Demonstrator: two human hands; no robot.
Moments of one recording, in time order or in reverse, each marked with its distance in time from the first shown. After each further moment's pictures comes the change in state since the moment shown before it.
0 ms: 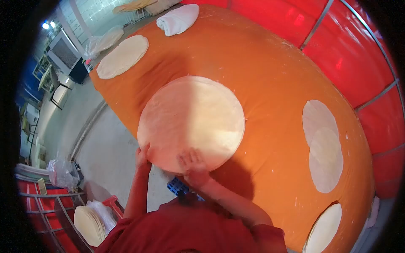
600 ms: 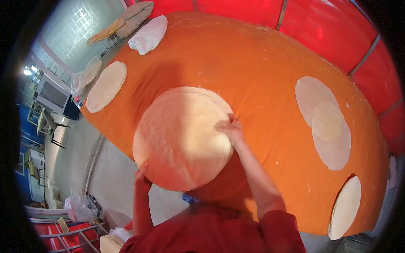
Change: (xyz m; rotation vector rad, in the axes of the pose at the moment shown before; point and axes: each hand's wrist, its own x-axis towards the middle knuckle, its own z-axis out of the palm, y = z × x) left_hand -0.013 0.040 0.010 0.159 -0.121 -0.207; right_hand 0.026 0.182 -0.028 1.104 0.309 0.933
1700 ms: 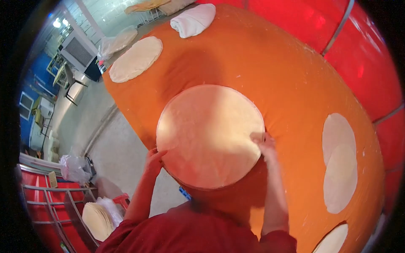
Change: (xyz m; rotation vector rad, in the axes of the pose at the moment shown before) left_hand 0.037 -0.007 0.008 0.091 0.024 0.119; right_hand 0.017 0.003 -0.043 -0.671 0.101 0.051
